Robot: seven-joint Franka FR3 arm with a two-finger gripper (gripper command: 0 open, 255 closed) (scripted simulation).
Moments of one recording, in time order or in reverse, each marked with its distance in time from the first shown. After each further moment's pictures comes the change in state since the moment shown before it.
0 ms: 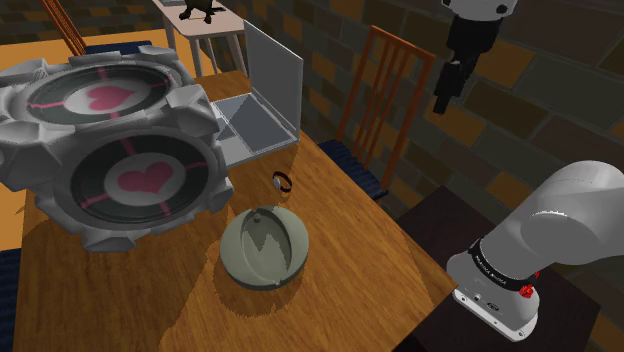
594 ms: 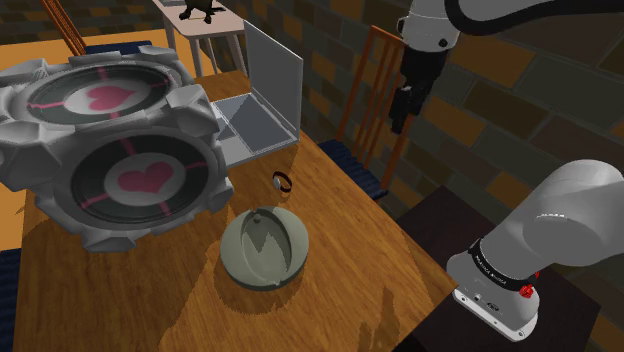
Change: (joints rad) arm 0.044 0.136 0.101 -0.037 0.077 0.193 0.100
